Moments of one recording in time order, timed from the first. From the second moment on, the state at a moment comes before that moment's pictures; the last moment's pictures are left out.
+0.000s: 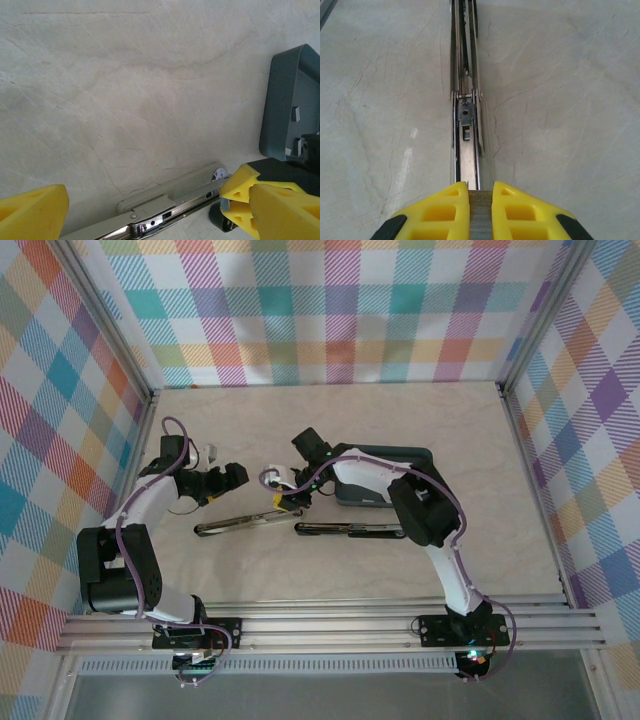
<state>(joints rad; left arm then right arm) 0.09 1.47 0.93 -0.55 0.54 -0.28 0.77 2.22 1.68 -0.50 -0.72 -0.74</state>
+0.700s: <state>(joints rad) 0.09 1.47 0.93 -0.55 0.54 -0.28 0.77 2.23 1.69 -0.55 -0.72 -0.77</state>
